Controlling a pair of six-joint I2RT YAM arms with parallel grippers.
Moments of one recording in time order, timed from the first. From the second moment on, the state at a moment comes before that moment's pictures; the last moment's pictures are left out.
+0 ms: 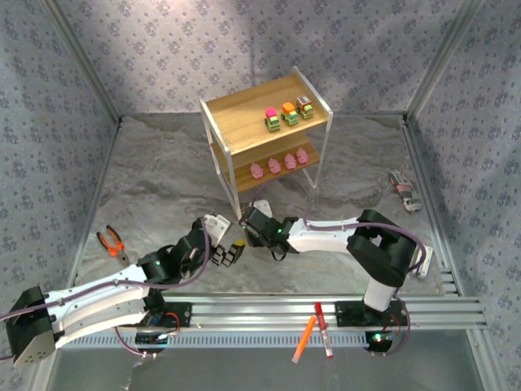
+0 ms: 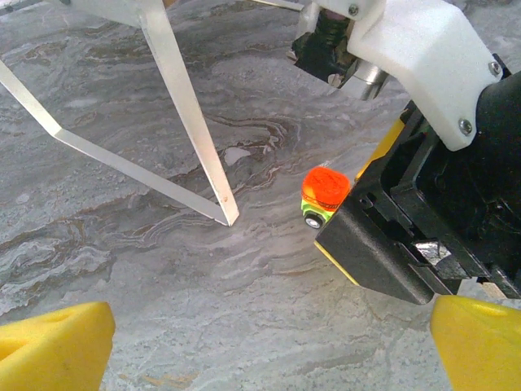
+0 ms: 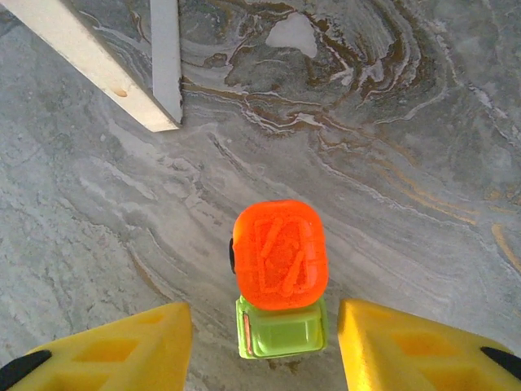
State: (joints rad) left arm -1.02 0.80 0.35 -0.11 -0.36 -0.18; right arm 1.05 1.74 0.96 -0.23 0.32 0.64
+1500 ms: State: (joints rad) left arm -1.01 0.81 0.36 -0.11 -0.36 -0.18; right arm 1.03 1.81 0.99 -0.24 0.34 0.59
